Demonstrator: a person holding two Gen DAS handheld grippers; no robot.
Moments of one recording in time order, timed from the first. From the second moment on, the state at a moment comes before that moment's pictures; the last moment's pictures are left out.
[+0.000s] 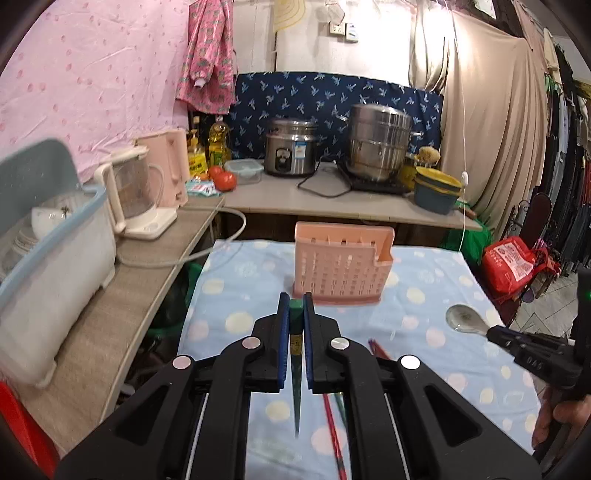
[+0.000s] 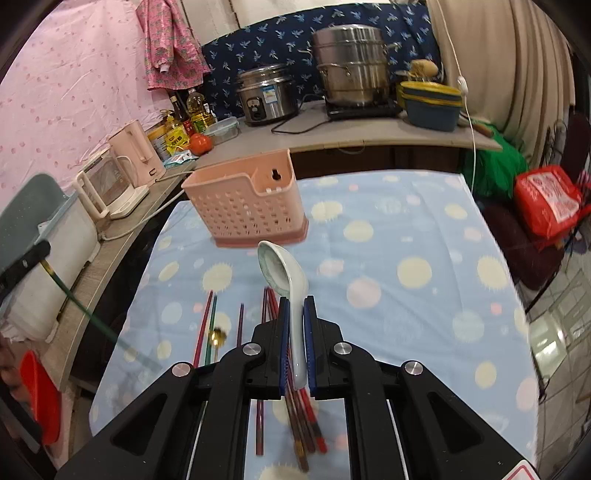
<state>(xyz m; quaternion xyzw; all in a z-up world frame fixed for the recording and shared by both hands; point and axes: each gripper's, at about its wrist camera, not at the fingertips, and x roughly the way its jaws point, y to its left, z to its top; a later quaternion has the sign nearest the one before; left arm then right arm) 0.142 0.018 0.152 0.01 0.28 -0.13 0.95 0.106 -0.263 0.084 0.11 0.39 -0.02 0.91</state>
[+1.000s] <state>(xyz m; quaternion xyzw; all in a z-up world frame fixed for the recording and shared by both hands) 0.356 -0.052 0.242 0.00 0.21 -0.12 0.97 0.318 -0.266 0.080 0.07 0.45 0.00 0.89</state>
